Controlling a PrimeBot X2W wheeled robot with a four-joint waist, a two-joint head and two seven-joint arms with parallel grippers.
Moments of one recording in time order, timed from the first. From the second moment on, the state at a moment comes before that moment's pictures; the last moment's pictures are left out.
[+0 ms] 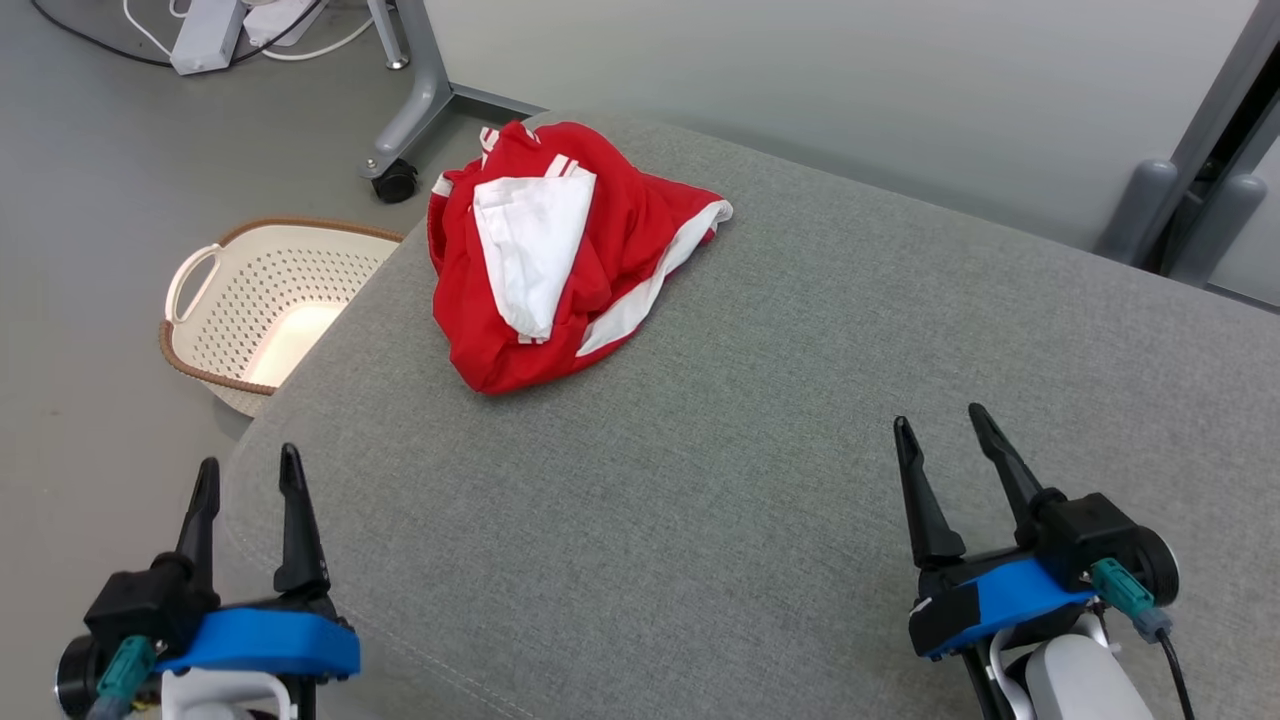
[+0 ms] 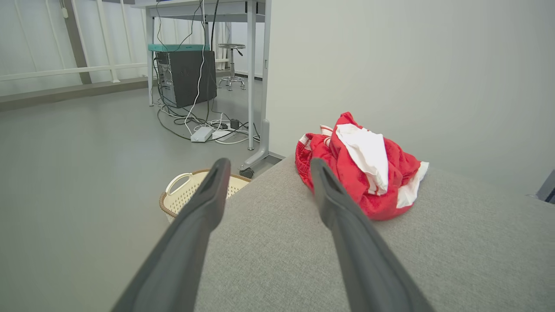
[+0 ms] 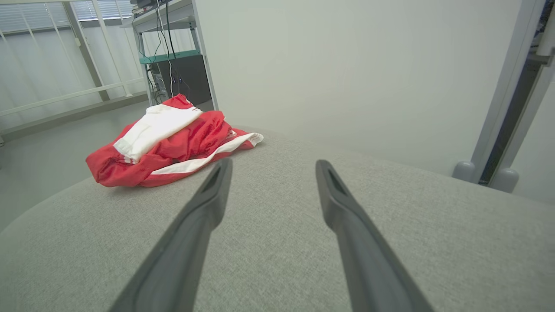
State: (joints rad) left arm -0.17 0.05 0.06 0.28 -0.21 0.00 -0.26; right arm -0.22 -0.05 0.06 0.34 0.02 0.13 -0.26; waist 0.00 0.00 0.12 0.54
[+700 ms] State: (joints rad) left arm -0.63 0.19 0.24 0.46 -0.19 -0.09 -0.26; right arm -0.33 -0.11 0.02 0.25 -0.08 0.13 -0.26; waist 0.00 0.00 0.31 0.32
